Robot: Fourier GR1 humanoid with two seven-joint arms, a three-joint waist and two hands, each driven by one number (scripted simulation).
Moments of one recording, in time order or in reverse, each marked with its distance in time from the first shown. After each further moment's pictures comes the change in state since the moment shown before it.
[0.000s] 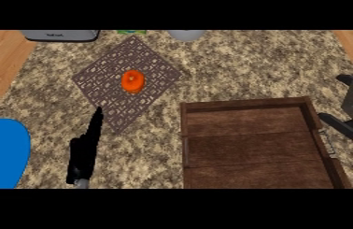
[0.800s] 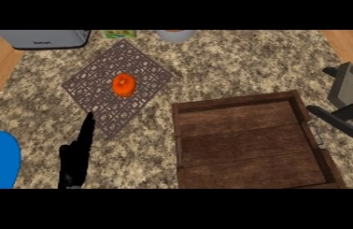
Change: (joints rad) left arm 0.053 0.008 0.038 -0.017 0.013 -0.001 -0.023; right arm 0.135 -0.414 -0.259 0.419 -0.017 0.031 -0.127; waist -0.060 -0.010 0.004
